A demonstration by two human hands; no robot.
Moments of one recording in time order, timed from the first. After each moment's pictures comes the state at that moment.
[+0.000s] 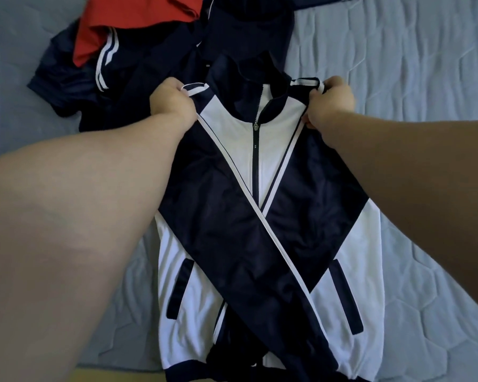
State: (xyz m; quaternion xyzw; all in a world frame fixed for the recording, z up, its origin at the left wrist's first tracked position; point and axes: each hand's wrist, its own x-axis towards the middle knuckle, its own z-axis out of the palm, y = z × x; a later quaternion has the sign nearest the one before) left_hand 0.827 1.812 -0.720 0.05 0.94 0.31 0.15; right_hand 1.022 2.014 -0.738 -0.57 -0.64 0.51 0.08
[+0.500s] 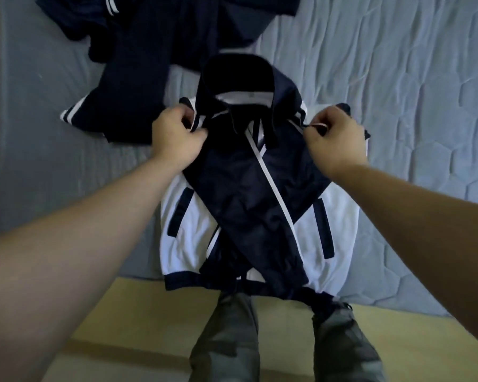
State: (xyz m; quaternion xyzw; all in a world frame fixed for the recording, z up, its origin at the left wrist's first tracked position) left_hand 0.982 1.682 -0.680 0.17 0.93 0.27 0.16; right_hand 1.170 1.897 -0.672 -0.44 -0.78 0.45 0.02
